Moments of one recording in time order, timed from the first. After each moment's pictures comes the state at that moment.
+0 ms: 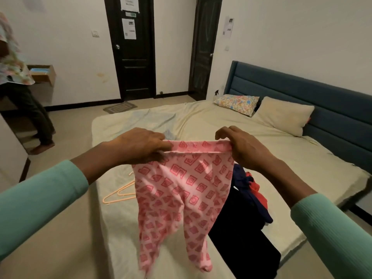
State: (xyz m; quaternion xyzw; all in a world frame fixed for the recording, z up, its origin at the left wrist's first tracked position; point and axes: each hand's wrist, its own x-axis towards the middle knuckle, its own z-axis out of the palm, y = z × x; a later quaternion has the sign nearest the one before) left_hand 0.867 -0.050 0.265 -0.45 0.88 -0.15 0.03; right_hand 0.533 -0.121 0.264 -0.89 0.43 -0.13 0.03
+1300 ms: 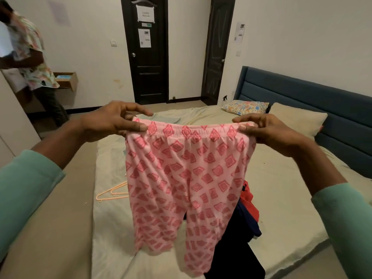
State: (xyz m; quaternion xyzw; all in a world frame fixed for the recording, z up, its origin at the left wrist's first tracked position) left_hand 0.795 -0.044 0.343 -0.60 0.62 0.37 -0.34; right_hand 0.367 -0.188 0.330 -0.74 0.34 -0.25 0.52
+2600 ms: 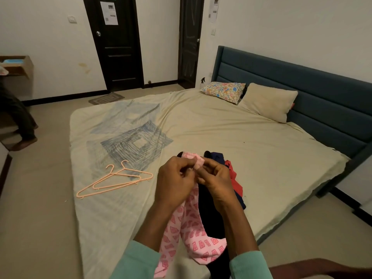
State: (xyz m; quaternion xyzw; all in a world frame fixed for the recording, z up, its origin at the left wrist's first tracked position) left_hand 0.593 -0.029 0.169 -0.62 0.57 0.18 -0.51; right_hand 0.460 -0.052 0.179 -0.51 0.41 -0.48 0.58
